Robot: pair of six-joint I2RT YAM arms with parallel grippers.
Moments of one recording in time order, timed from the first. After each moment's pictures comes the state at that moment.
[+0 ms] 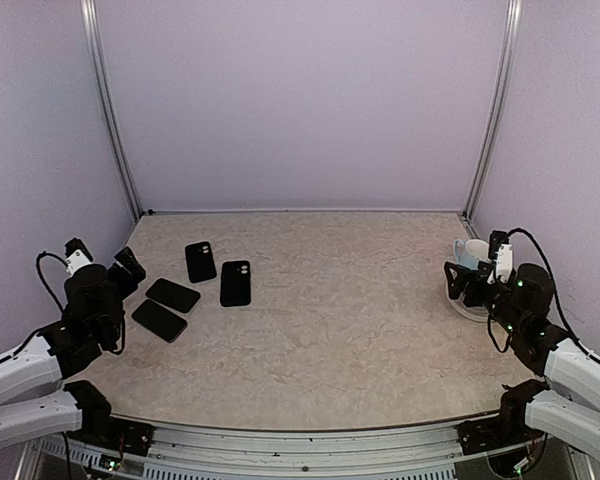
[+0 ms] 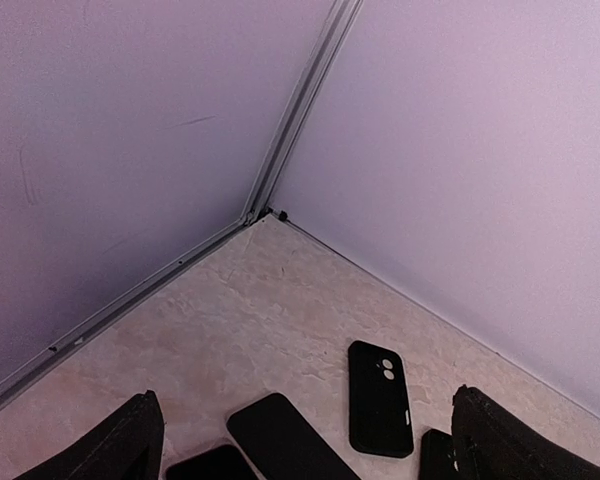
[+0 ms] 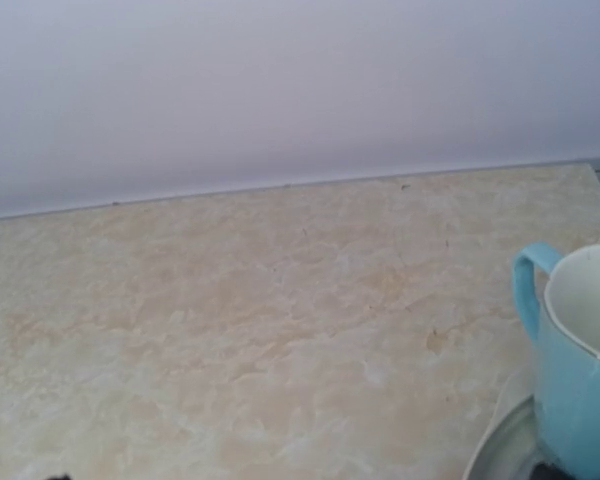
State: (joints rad) left arm -0.55 0.69 0.33 0.19 -0.92 -0.56; right arm 0.25 0.69 0.26 0.30 0.04 0.20
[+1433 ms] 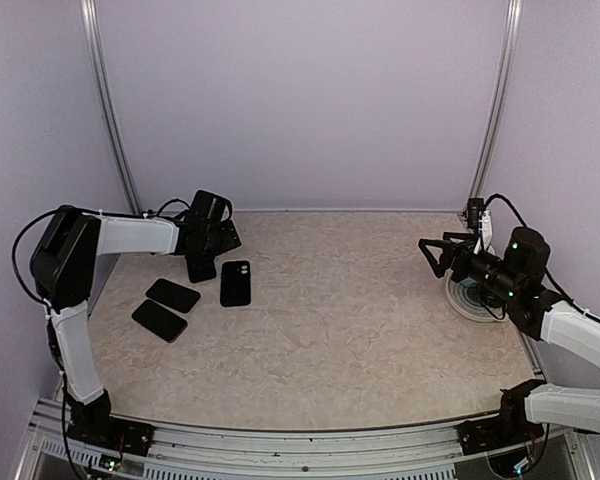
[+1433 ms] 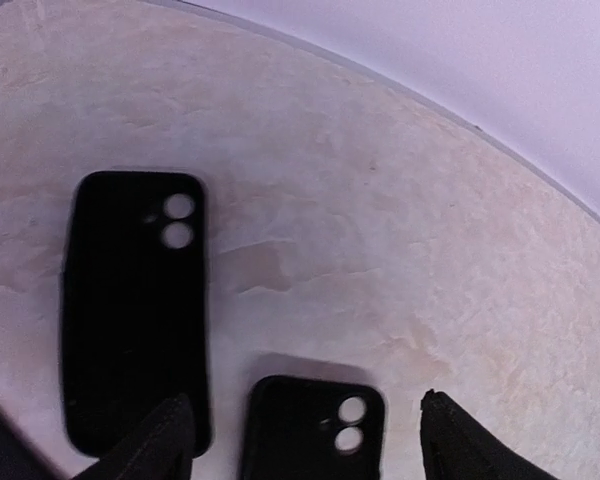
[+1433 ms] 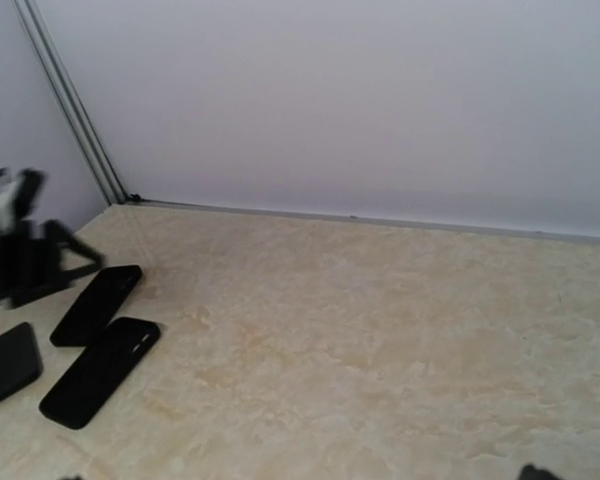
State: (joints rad) left arm -0.46 1.89 1.23 -0.10 -0.36 -0.73; right arm 0.26 0.93 0.48 0.38 -0.37 0.23
